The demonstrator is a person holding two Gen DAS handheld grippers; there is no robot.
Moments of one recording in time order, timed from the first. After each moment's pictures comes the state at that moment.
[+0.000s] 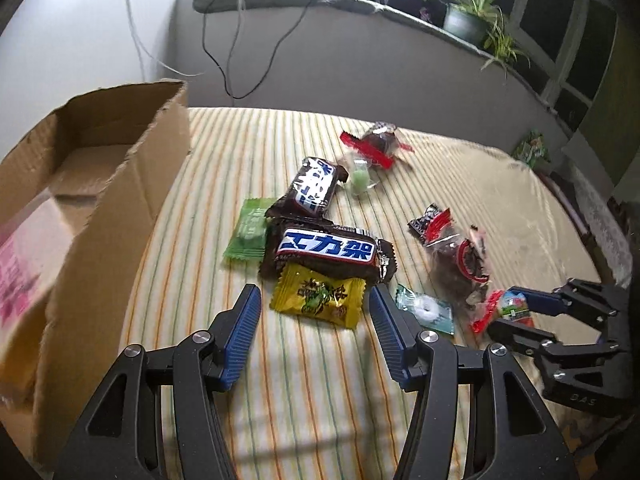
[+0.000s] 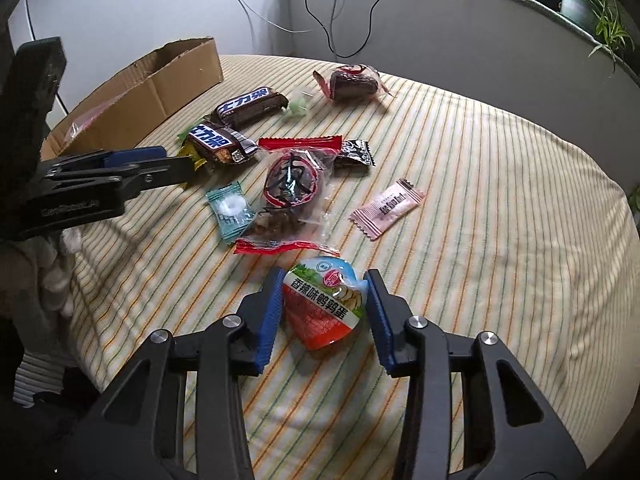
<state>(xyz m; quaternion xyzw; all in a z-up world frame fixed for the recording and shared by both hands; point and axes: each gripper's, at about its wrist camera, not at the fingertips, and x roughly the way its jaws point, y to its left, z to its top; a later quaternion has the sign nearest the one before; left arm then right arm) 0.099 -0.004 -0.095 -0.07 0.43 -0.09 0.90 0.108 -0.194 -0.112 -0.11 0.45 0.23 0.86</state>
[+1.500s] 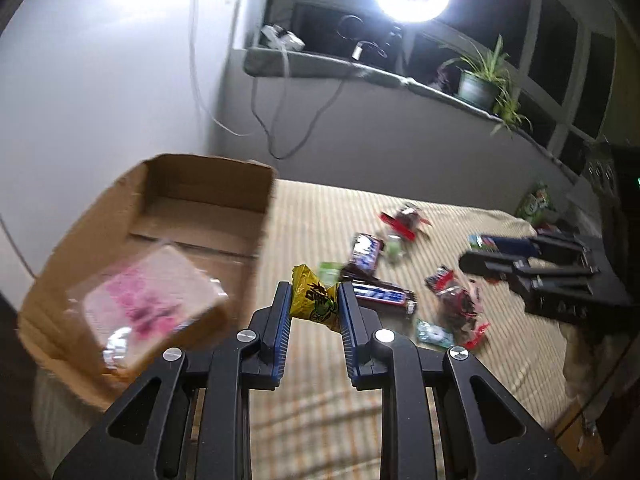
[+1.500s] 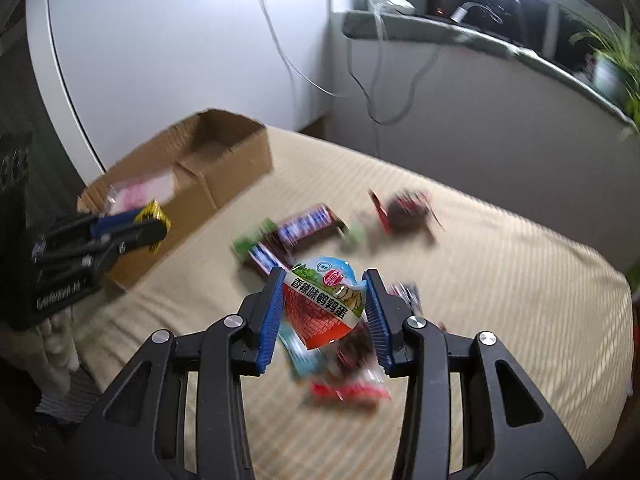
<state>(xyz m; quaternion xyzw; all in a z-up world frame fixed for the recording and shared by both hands) 0.048 0.058 -0.031 -0.09 0.34 -0.03 0.94 0.133 -0.124 -0.044 -0.11 0.38 0.29 0.87</state>
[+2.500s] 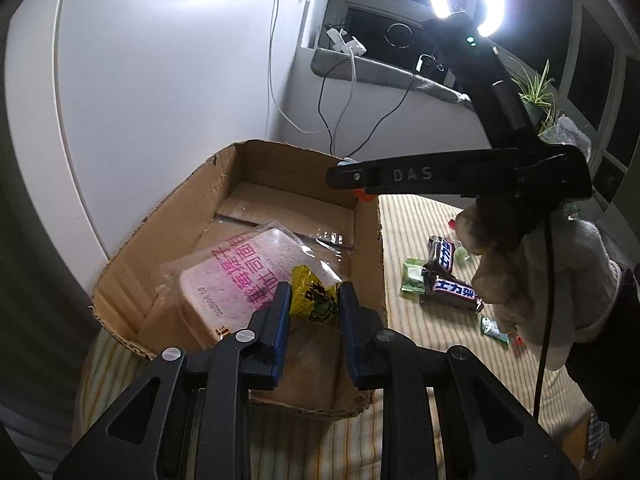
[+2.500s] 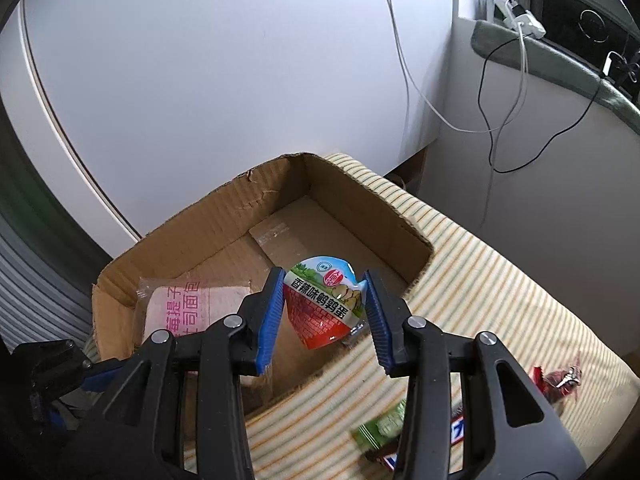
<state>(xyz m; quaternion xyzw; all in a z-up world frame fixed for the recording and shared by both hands) 0.027 0.117 -0.039 -0.12 0.34 0.03 0.93 0.207 0.062 -0.052 -0.14 0.39 0.40 0.82</state>
